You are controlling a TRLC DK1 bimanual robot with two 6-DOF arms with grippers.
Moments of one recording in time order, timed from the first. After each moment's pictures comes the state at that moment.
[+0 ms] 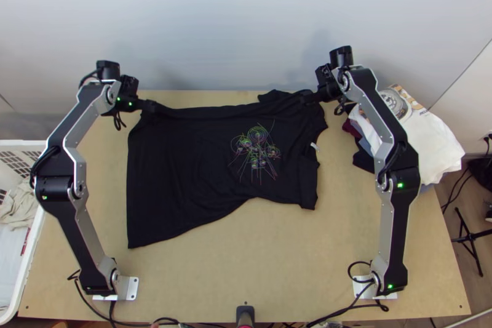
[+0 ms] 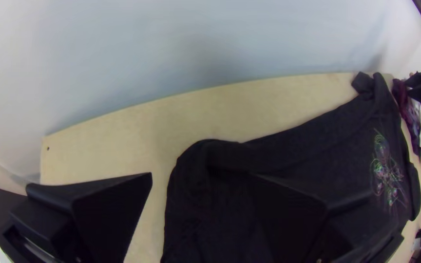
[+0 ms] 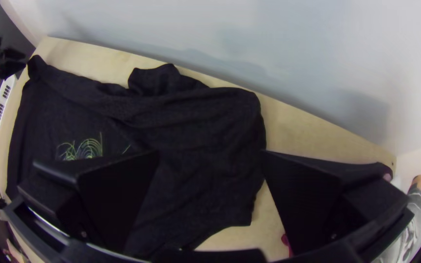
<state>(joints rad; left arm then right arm) 0.07 2.09 1.82 -0.62 0.13 0.26 0.21 2.27 2.17 -0.85 -0.14 -0.15</state>
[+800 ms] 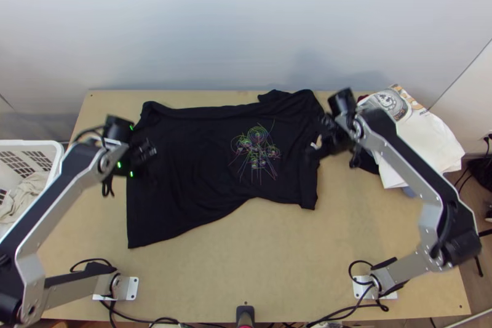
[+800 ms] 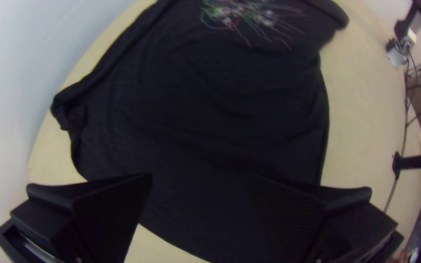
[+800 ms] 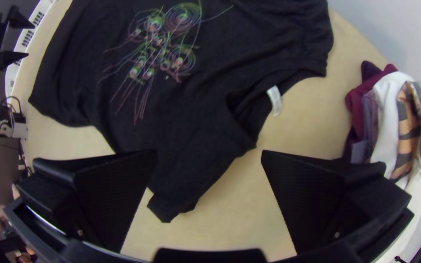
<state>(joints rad) -0.20 1.33 1.11 -0.89 0.11 0.67 0.37 1.65 1.43 -1.00 -0.15 -0.17</state>
